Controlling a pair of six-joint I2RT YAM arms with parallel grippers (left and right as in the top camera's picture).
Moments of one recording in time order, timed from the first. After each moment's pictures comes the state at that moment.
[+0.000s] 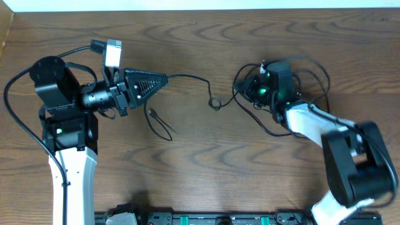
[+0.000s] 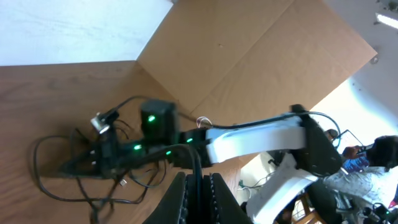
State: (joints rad) left arm 0.19 1.16 1.05 -0.09 1.49 -0.48; right arm 0.31 1.81 0.90 0.26 -0.45 0.98
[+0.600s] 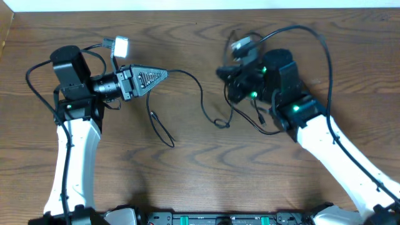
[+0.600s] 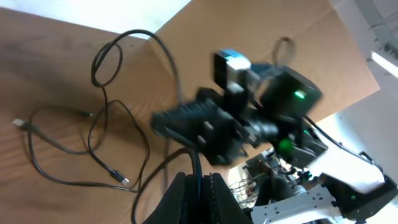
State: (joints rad) left arm 0.19 1.38 1.04 -0.11 1.48 -0.45; right arm 0.50 1.44 1.08 -0.09 -0.42 0.15
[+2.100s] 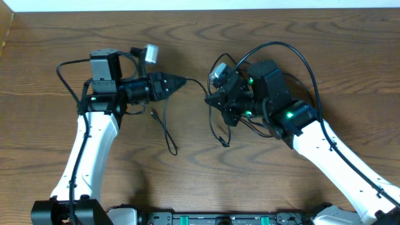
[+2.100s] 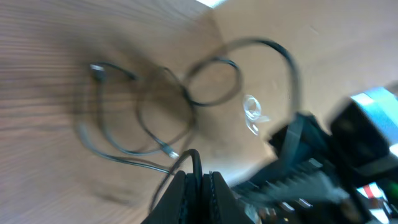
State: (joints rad) left arm 0.01 1.43 1.04 -0.35 1.13 -0.32; right arm 0.56 1.43 1.09 -0.30 -0.52 -0.11
